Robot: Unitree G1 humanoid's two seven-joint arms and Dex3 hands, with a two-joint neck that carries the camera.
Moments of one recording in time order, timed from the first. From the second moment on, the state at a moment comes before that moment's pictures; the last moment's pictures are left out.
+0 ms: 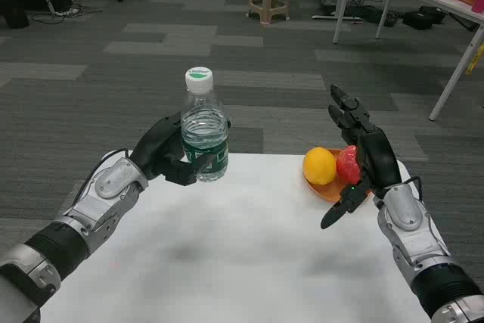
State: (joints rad) left arm -0.46 0.47 -0.44 0.52 -0.49 -0.58 -0.24; right arm -0.44 -0.41 0.30 0.61 0.28 -0.65 -0.02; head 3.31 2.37
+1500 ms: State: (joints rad) left arm -0.55 0.41 -0.74 0.98 -0.51 -0.93 -0.08; right arm -0.44 -0.42 0.30 0.65 0.28 -0.65 -0.02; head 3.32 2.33
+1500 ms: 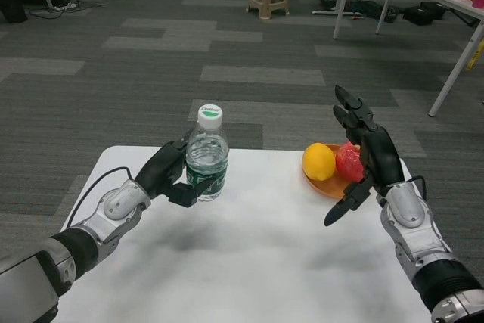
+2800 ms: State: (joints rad) left arm -0.42 0.24 -0.82 1.32 -0.70 -1.14 0.08; right arm -0.44 -0.46 0.38 0.63 0.28 -0.65 -0.02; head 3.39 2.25
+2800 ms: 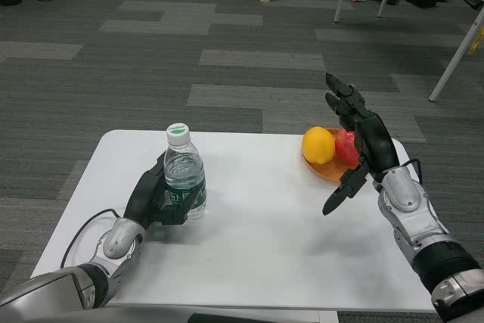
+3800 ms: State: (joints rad) left arm -0.46 0.23 -0.82 1.36 -0.69 -1.06 0.08; right arm -0.45 -0.47 0.39 0.65 0.28 -0.65 -0.03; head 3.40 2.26
